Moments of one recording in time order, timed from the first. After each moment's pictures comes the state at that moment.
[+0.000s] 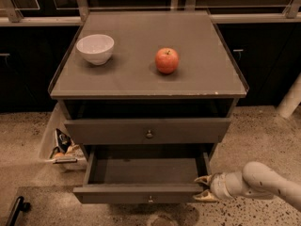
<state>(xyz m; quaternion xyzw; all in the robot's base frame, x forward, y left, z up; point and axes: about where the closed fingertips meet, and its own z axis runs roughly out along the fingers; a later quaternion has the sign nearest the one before) 0.462 -0.221 0.394 -0.64 0.68 0.17 0.31</state>
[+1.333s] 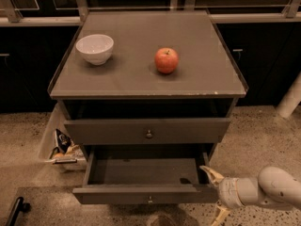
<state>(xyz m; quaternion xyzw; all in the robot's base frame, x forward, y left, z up) 0.417 -0.211 0.466 -0.67 0.63 0.16 0.35</state>
